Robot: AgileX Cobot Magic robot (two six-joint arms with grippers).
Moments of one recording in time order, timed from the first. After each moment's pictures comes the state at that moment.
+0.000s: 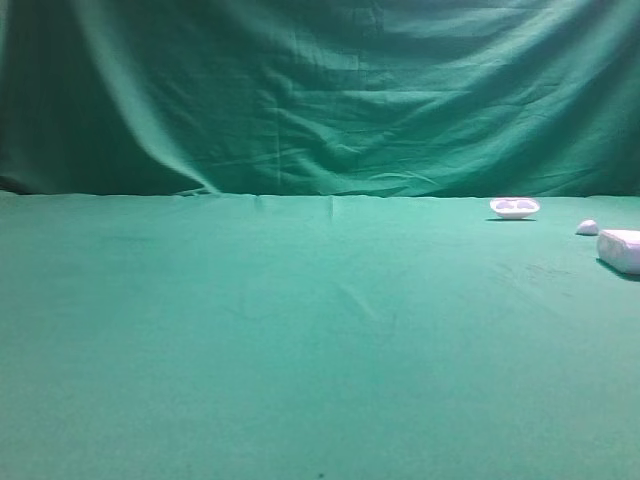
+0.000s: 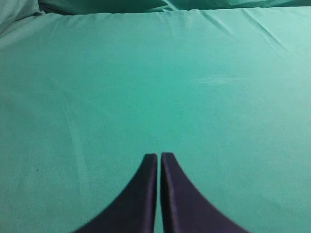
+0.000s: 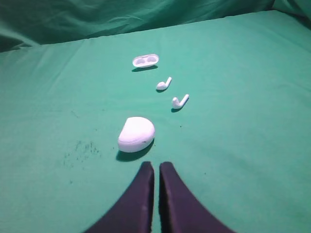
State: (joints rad) left arm -0.12 -0.01 0.02 0.07 0.35 -0.06; right arm 0.04 -0.01 0.03 0.16 0.38 -0.09
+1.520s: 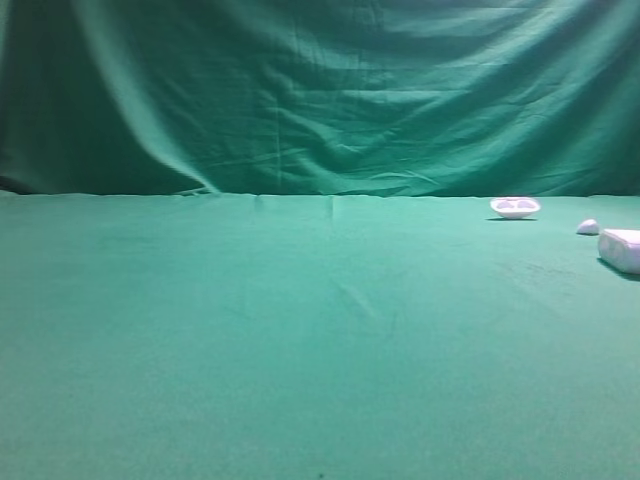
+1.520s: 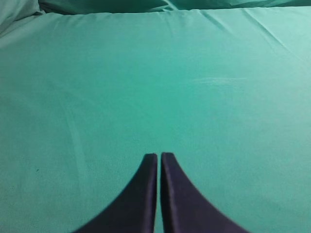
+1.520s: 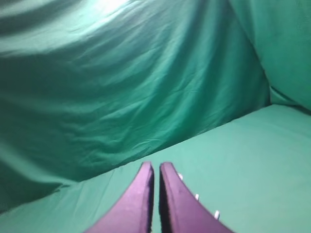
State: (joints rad) left arm -0.12 -0.01 0.02 0.07 0.35 -0.06; right arm 0.04 0.37 -0.29 0.44 0.36 -0.27
